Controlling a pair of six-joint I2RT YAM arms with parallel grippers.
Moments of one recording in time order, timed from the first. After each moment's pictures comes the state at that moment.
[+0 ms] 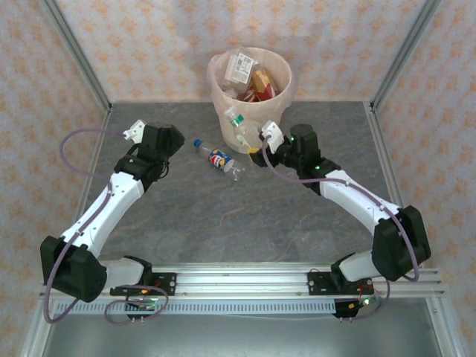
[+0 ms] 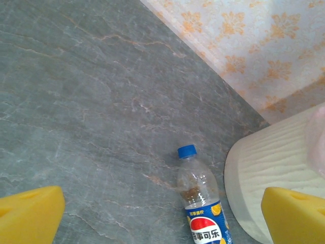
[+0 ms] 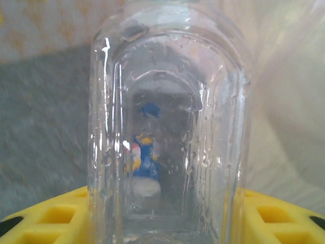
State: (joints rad) left arm -0.26 1.25 1.09 -0.54 -0.43 -0.94; right arm 0.48 1.40 1.02 0.04 -0.37 -0.24
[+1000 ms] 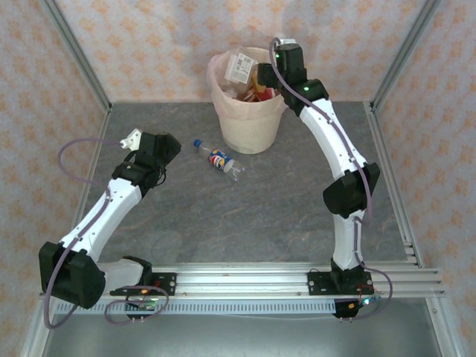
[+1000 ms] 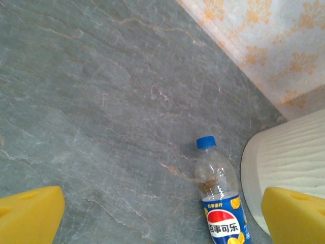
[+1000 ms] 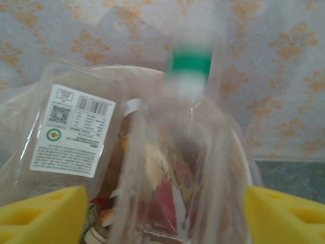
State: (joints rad) left arm -0.23 1.23 1.01 -0.55 -0.38 -0.97; right arm 0.42 2.06 2.32 -0.70 0.28 0.20
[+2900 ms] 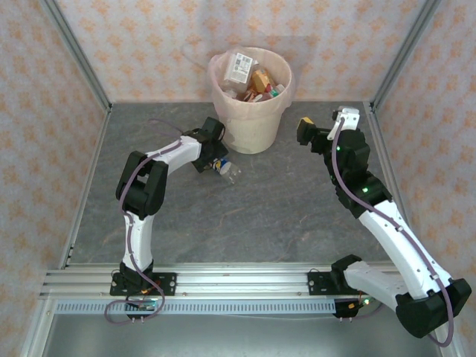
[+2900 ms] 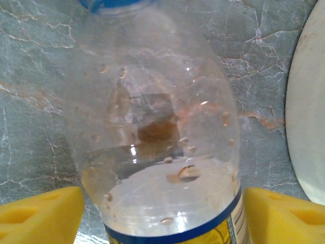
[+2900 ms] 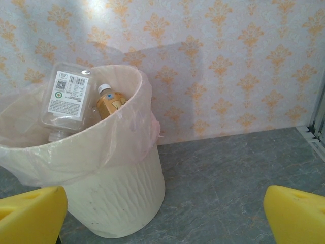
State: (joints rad) left arm -0.37 2.08 1.52 -0.60 -0.13 -1.05; right arm 0.42 0.97 1.04 -0.23 0.35 0.25
